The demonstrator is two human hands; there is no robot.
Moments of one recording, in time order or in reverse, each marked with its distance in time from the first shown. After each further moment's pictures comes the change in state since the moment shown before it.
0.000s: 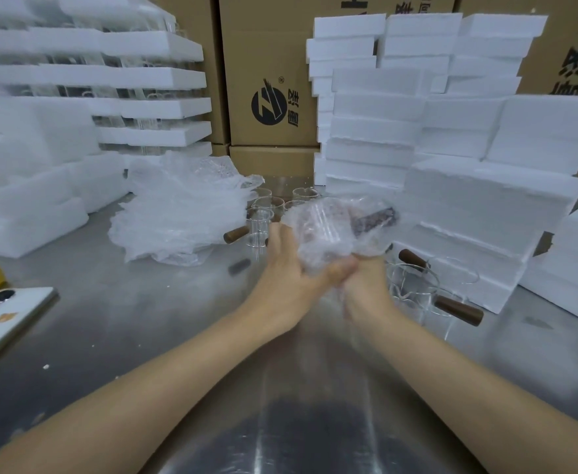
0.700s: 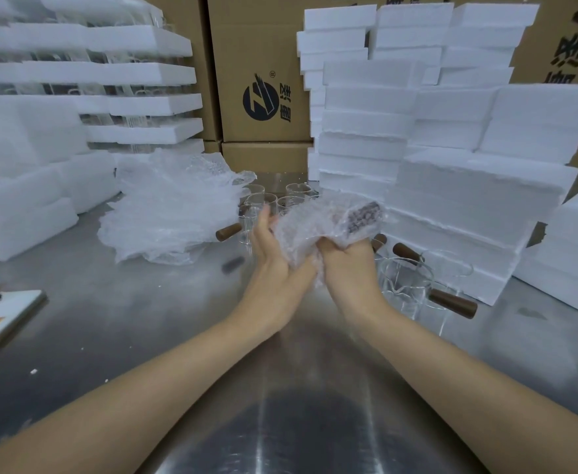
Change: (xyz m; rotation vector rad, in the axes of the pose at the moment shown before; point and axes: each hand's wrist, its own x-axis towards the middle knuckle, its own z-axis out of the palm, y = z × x) left_hand 0.002 -0.012 0.008 -0.096 0.129 -0.014; right_hand 0.002 0.004 -0.004 -0.348 -0.042 -0.110
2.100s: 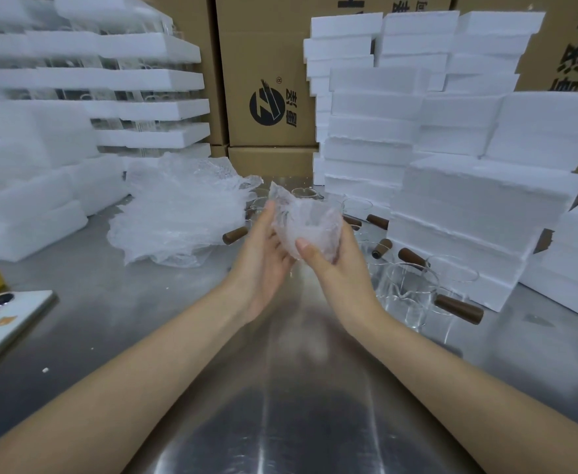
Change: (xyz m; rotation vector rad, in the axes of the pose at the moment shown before) left_hand 0.029 0.003 -0.023 -0.884 -0.140 -0.347; right_hand 0.000 0.013 0.002 0.001 -0.207 -0.141
